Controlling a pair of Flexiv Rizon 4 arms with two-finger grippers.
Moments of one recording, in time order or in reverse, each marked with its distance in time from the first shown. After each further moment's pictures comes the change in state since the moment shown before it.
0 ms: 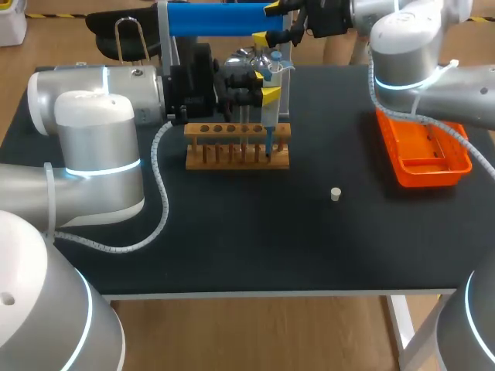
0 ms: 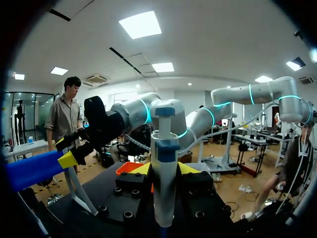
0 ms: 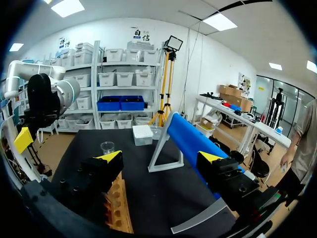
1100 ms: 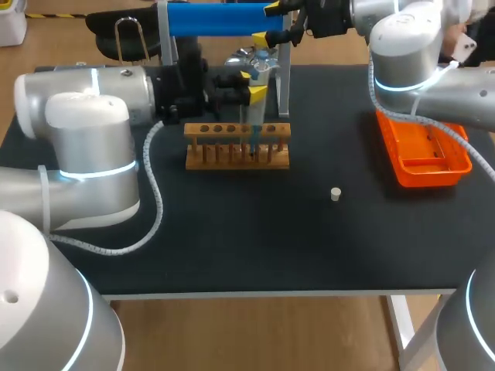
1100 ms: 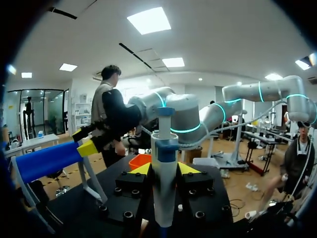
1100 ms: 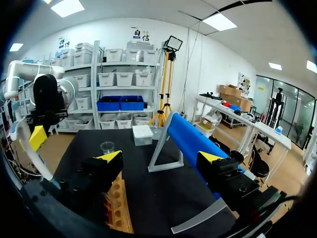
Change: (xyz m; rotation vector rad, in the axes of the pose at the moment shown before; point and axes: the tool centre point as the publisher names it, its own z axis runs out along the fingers) left arm -0.025 0.013 -0.030 -0.062 -0.123 -0.022; right arm 0.000 0.000 0.000 0.000 -0.002 0.000
